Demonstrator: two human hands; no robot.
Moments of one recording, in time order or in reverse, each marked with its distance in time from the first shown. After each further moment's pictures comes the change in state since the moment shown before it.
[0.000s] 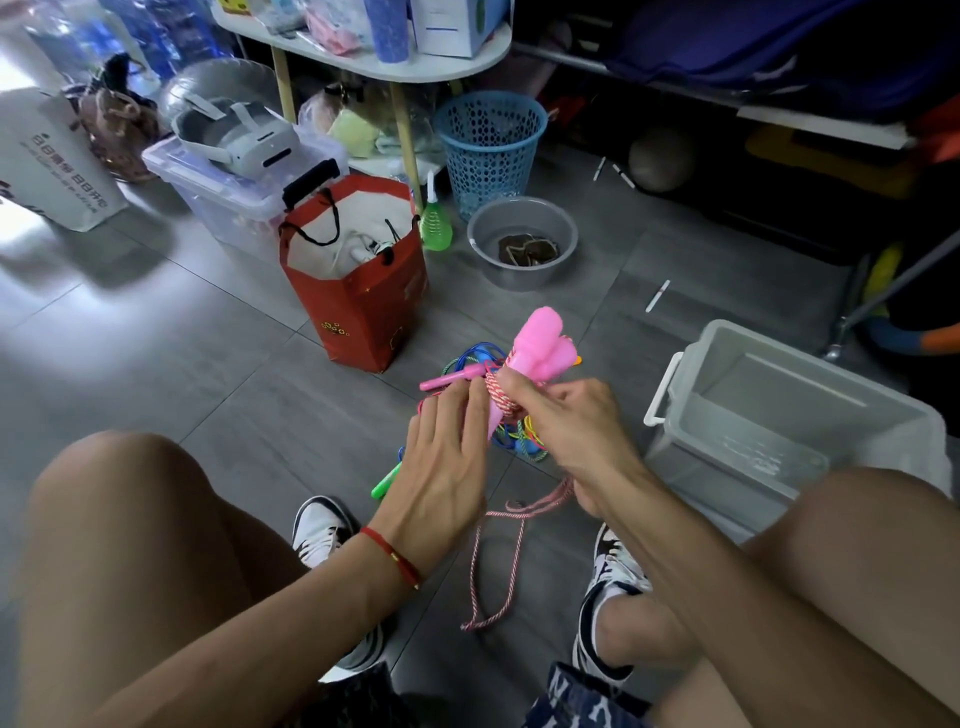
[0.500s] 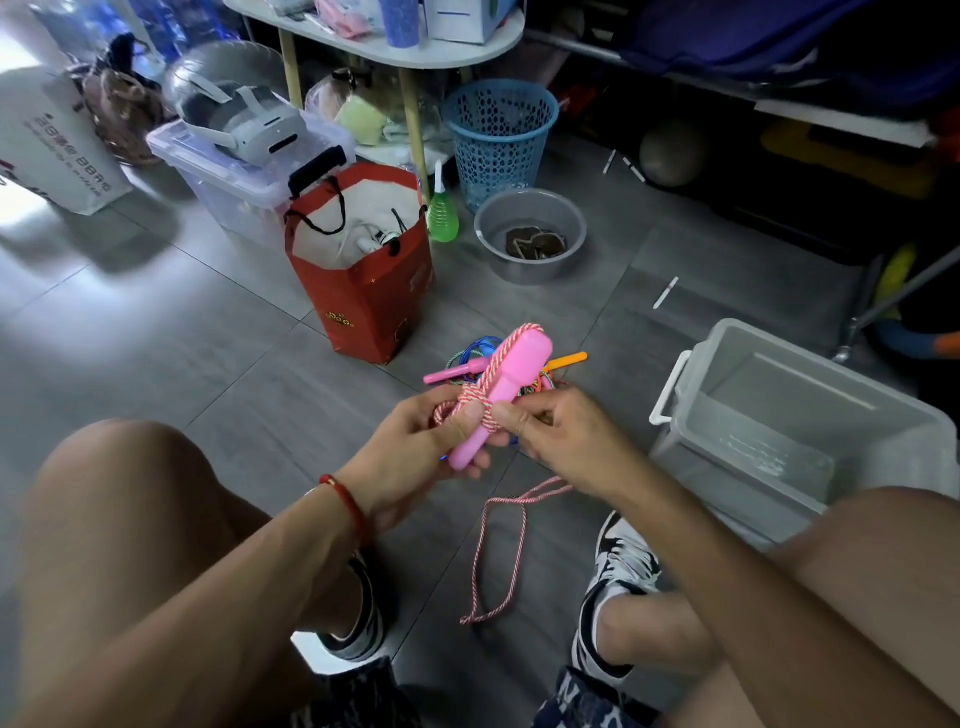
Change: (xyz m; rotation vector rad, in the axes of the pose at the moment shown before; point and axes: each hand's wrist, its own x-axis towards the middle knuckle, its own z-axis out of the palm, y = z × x) left_hand 0.015 -0.025 -0.021 -1.404 -0.304 -0.689; right_hand 0.003 0.004 -0.013 -0.193 -0.497 -0.279
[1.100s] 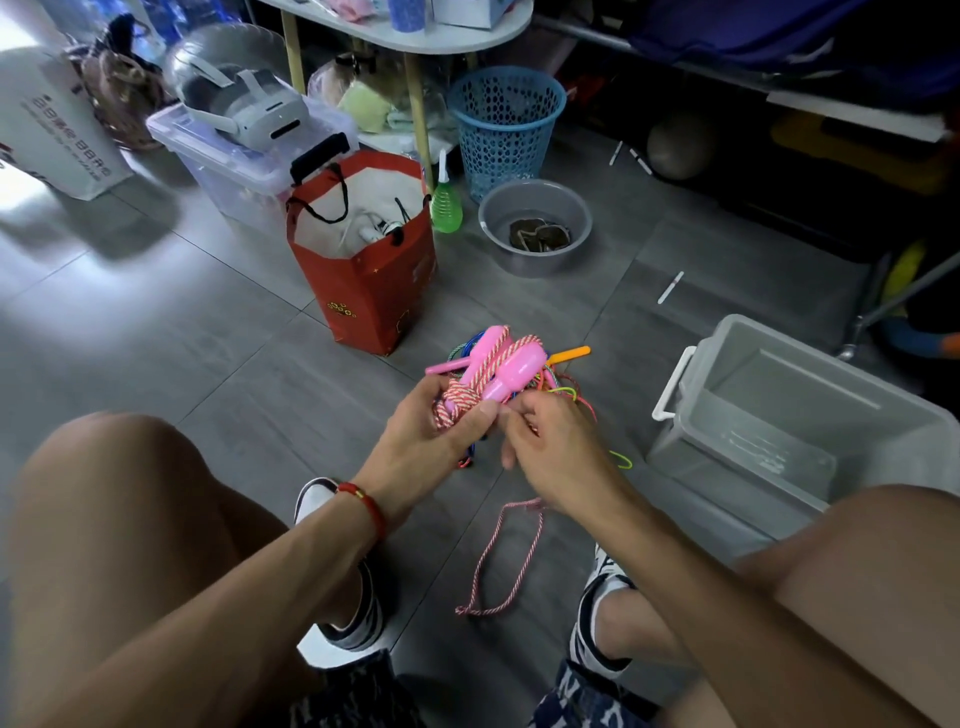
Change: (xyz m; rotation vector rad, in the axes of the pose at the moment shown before) left_hand 0.003 -0.009 0.005 0.270 0.264 0.129; right_hand -0.002 0.002 0.028 -0.280 0.187 0.142
